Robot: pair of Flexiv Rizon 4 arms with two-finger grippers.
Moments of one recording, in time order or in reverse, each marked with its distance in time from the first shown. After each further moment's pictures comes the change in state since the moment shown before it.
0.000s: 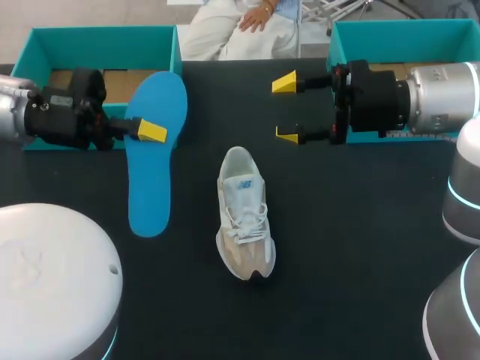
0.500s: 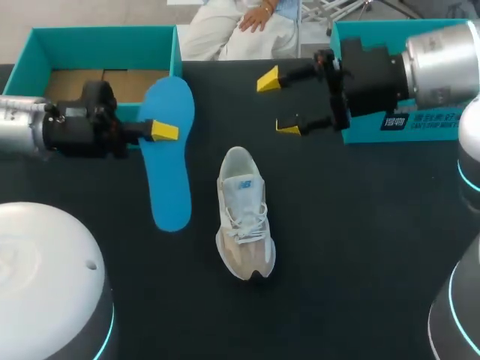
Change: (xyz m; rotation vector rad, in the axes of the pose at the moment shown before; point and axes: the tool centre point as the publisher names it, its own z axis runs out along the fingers) left arm -0.026 -0.016 0.015 0.108 0.054 -0.065; right arm 0.024 -0.017 0.011 -0.042 -0.269 -0.120
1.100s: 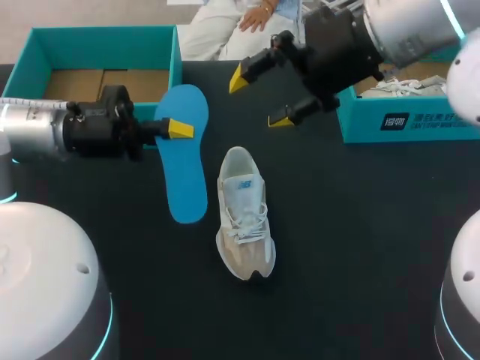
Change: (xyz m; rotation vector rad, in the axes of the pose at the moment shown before) left arm -0.018 -0.015 0.018 0.015 0.003 -0.128; right arm 0.022 -0.012 0.016 0.038 -0.319 0.003
